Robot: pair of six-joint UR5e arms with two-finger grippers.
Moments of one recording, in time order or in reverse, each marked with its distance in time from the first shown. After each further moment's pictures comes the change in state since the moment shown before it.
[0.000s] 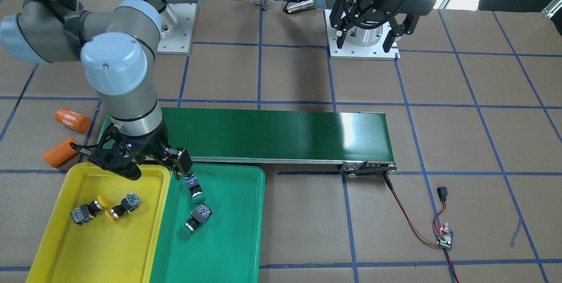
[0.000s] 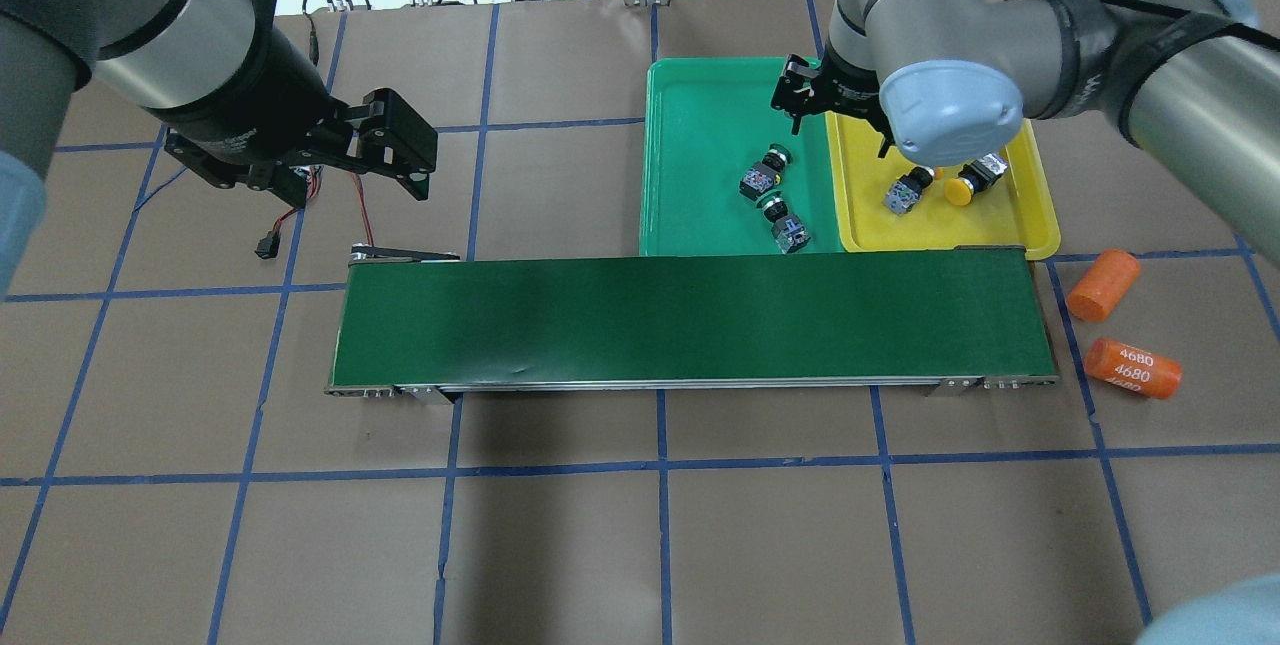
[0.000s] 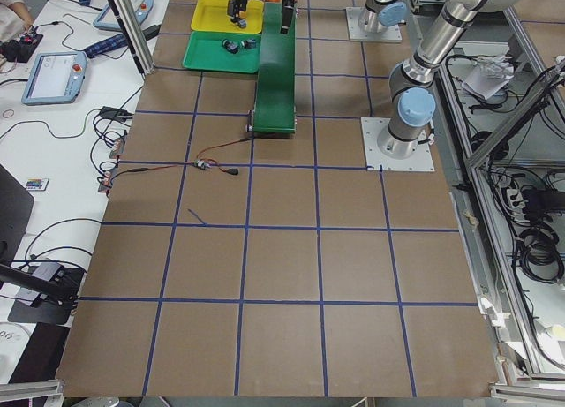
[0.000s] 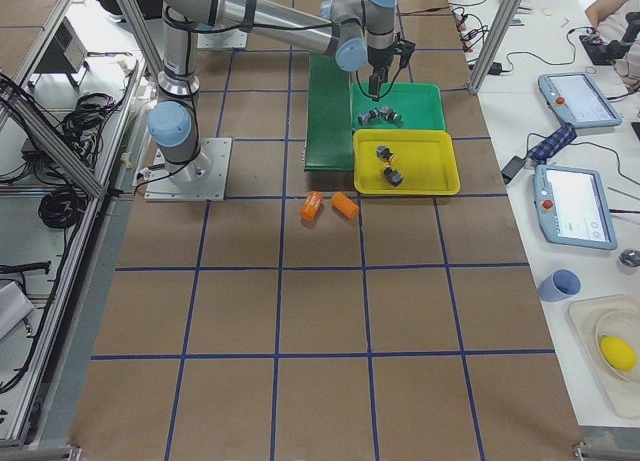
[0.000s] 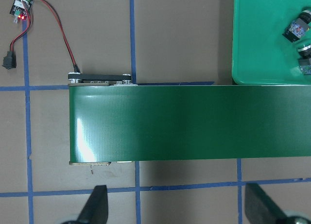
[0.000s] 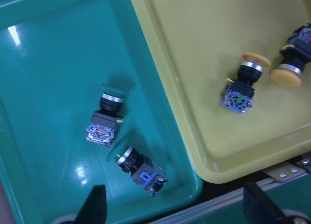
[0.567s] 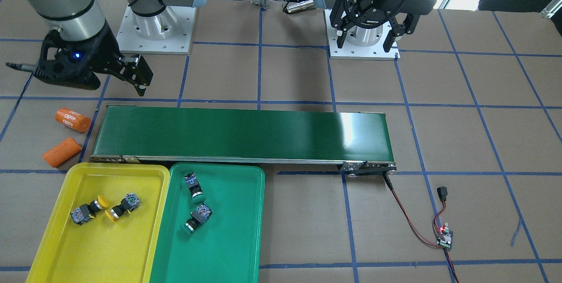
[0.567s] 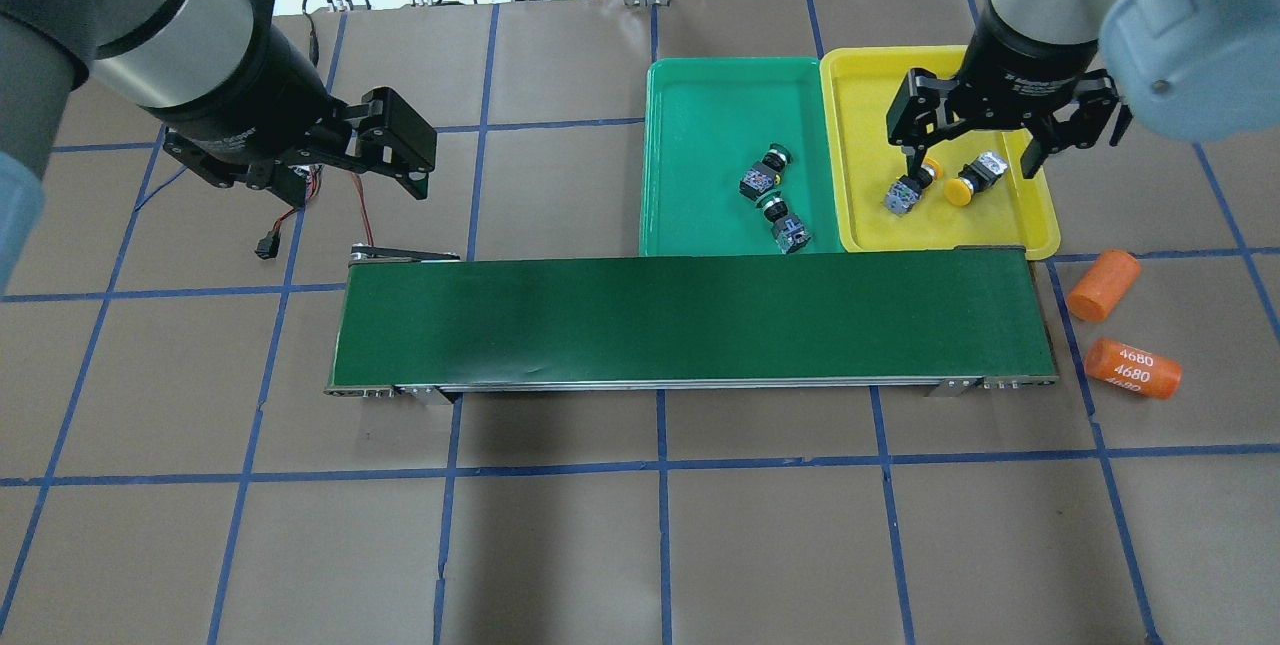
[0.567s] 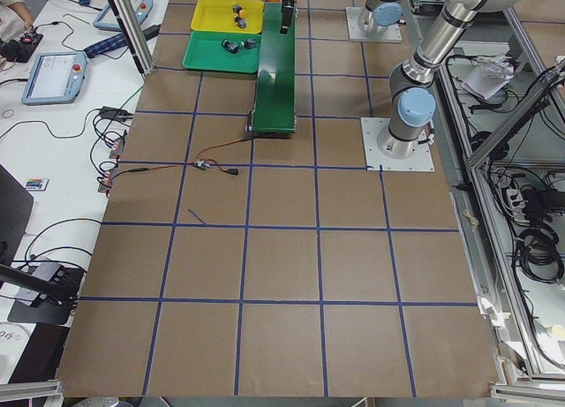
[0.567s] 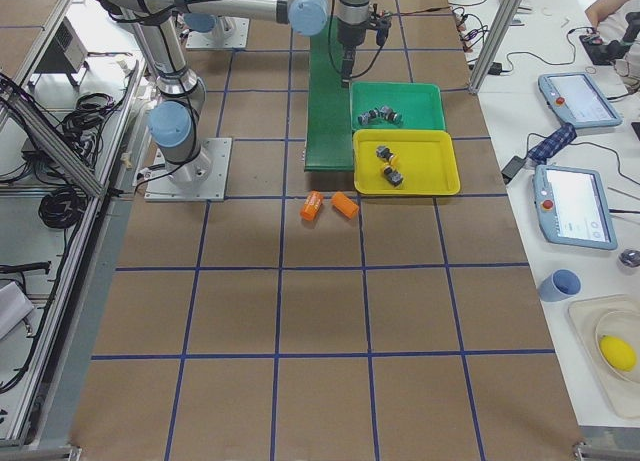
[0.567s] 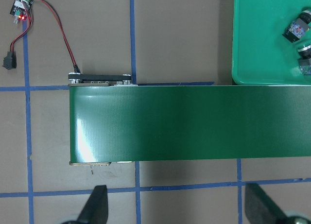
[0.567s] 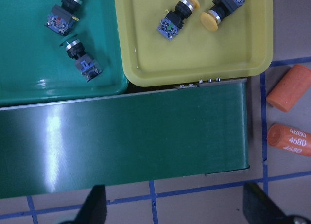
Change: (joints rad) left arm 0.001 0.000 0.001 0.000 0.000 0.000; right arm -0.105 -0.282 0.009 0.405 0.009 -0.342
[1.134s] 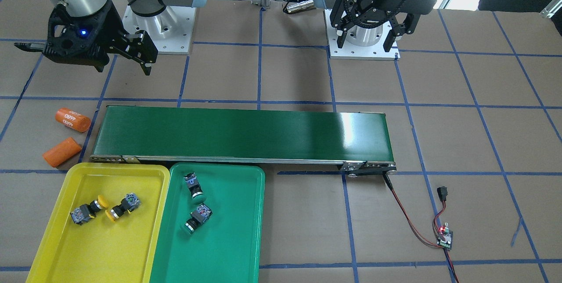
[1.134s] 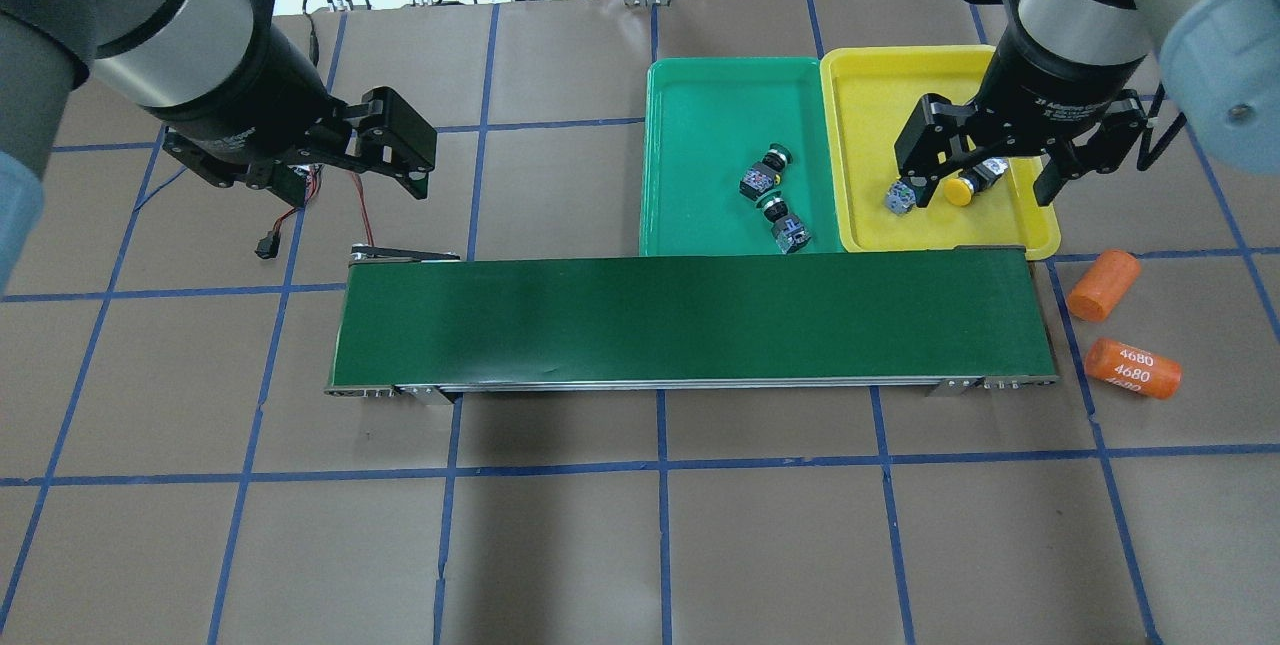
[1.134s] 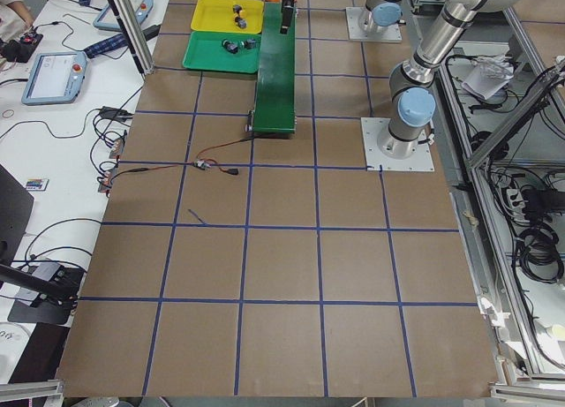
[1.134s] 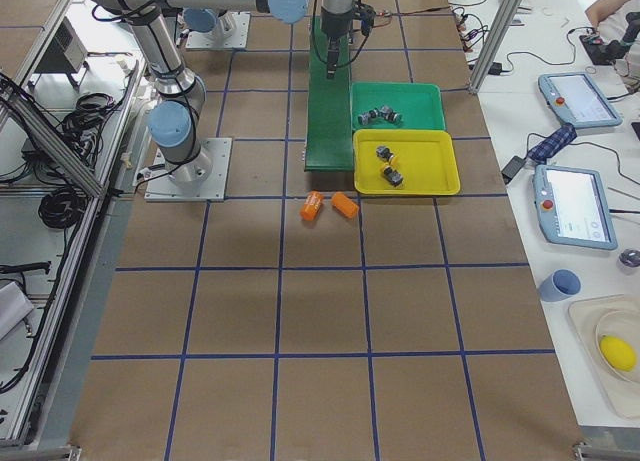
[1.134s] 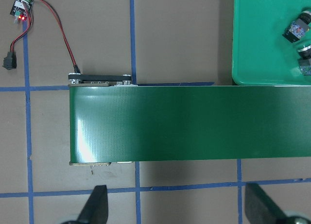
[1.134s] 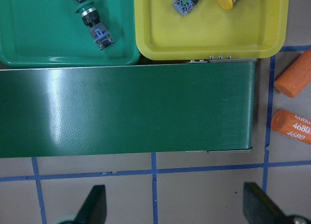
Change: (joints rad) left arm 0.000 0.000 0.000 0.000 0.001 0.000; right arm 0.001 -0.046 0.019 0.048 0.026 -0.076
